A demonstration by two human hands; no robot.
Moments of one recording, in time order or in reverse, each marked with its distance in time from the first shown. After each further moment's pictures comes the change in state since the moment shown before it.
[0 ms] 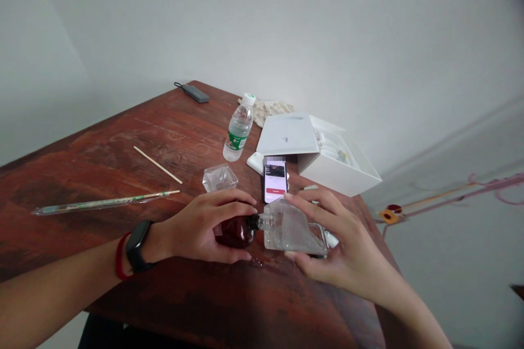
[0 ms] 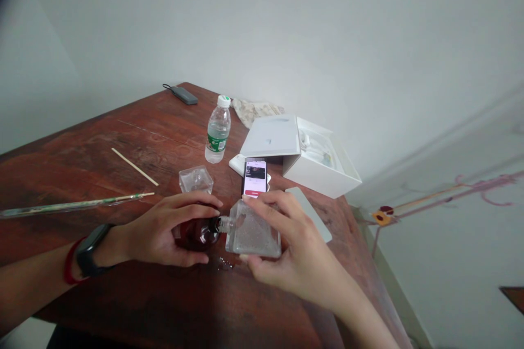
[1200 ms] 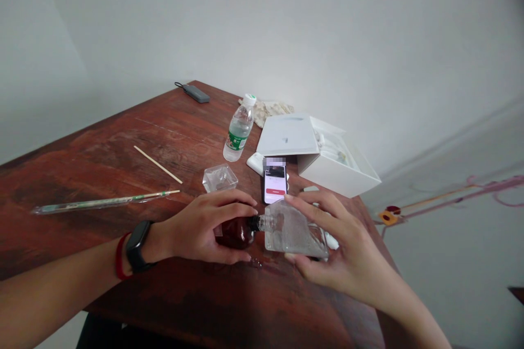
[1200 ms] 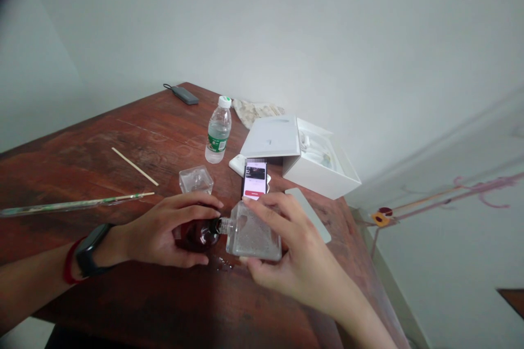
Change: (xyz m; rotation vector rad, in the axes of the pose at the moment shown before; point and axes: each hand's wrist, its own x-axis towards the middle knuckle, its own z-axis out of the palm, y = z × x) left_hand 0.001 0.001 0.000 -0.012 -0.012 -0.011; right_hand -0.002 -0.001 -0.002 -0.027 -0.015 -0.005
